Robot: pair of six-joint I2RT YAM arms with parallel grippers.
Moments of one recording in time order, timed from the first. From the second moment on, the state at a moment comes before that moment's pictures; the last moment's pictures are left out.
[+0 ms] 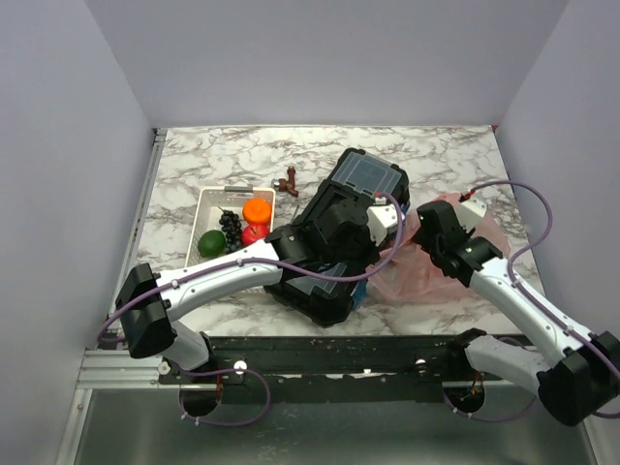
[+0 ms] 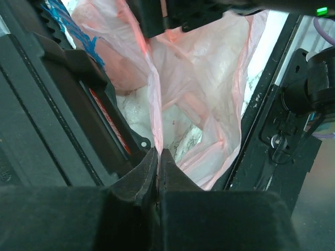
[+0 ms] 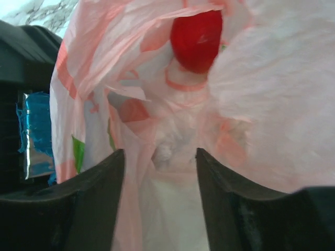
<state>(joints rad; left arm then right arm) -1.10 1.49 1.30 -0.34 0.08 -0.11 0.46 1.01 0.79 -0.64 0.65 0.88</state>
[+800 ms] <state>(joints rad) -1.19 1.43 1.27 -0.33 -0.20 -0.11 0.27 1.12 0.55 -0.25 0.60 1.06</state>
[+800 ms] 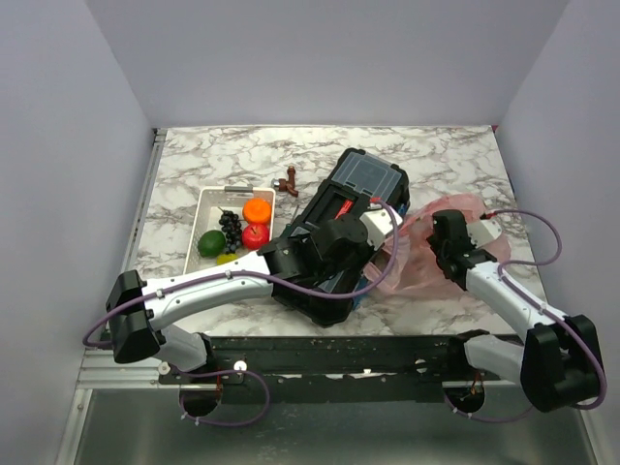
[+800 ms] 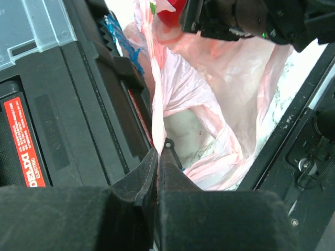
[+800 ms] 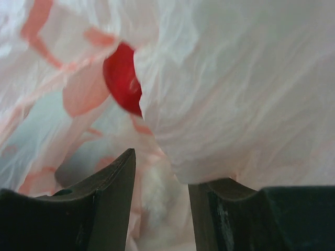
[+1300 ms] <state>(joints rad) -1.30 1.45 1.26 -0.32 -0.21 -0.10 0.10 0.94 0.49 -0.34 0.67 1.11</state>
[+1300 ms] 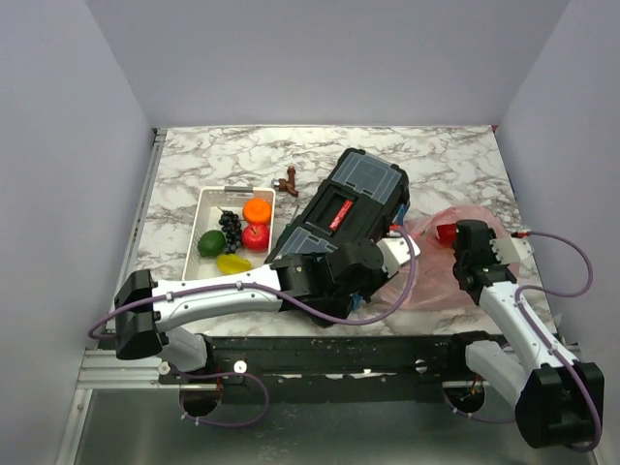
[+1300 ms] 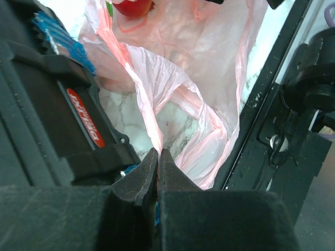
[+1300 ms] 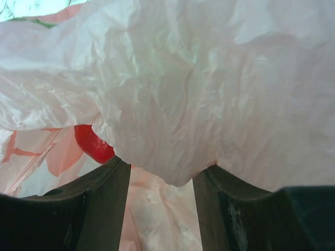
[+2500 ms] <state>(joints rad) -1.40 1.52 1.26 -0.32 -0.22 -0.06 0.10 1.04 0.49 -0.10 0.45 0.84</state>
